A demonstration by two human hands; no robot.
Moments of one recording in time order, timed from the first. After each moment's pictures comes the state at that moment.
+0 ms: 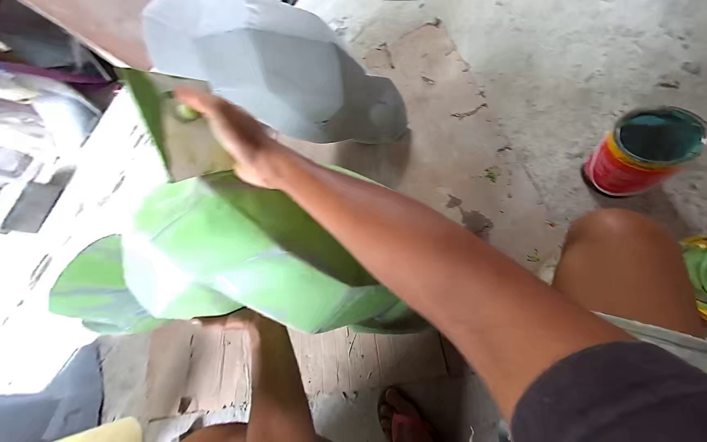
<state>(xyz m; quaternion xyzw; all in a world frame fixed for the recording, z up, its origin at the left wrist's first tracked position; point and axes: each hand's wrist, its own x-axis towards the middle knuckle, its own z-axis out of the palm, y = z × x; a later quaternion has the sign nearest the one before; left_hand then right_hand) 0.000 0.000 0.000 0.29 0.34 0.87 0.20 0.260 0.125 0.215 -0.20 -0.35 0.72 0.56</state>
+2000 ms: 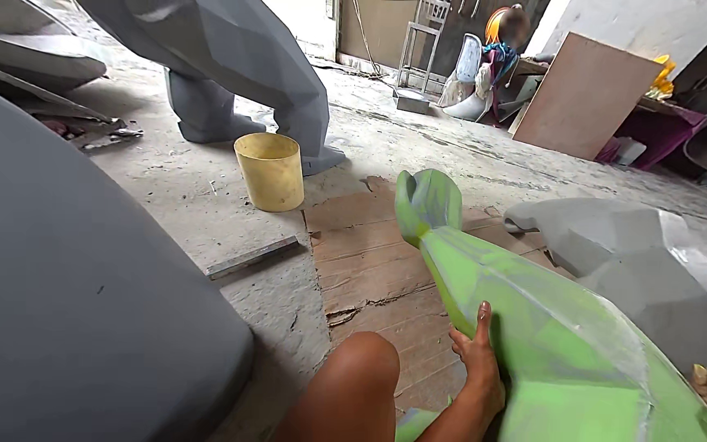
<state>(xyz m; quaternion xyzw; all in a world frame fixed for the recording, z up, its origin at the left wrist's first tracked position) 0.101 -0.001 0.079 -0.17 0.45 0.79 0.37 0.362 0.202 0.170 -0.06 -0.47 0.73 0.50</state>
